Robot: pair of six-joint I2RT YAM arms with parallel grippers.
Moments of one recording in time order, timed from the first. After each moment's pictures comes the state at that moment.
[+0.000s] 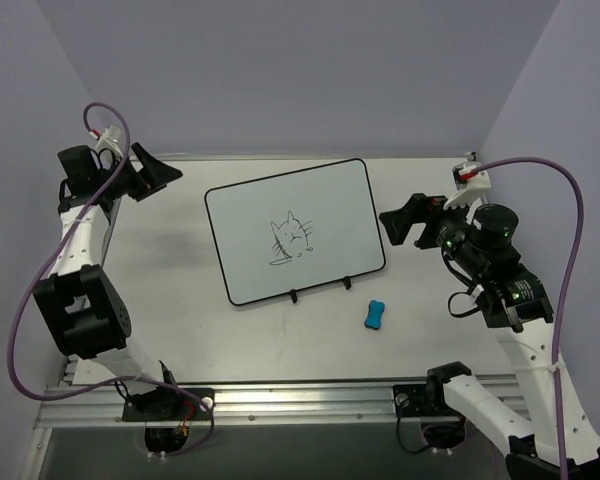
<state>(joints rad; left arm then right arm) 0.30 1.67 1.41 -0.20 0.88 -0.47 0.26 0.83 1.12 -0.49 -0.17 0.32</state>
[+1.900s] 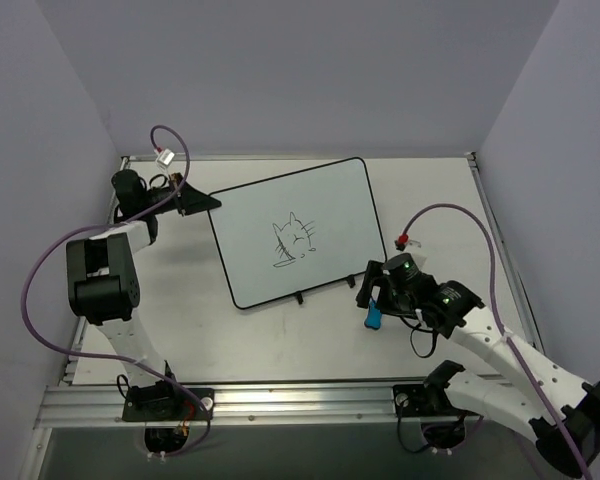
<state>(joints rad) 0.14 1.91 1.18 0.60 1.33 -0.77 0.62 0.88 0.73 -0.74 0.18 0.77</state>
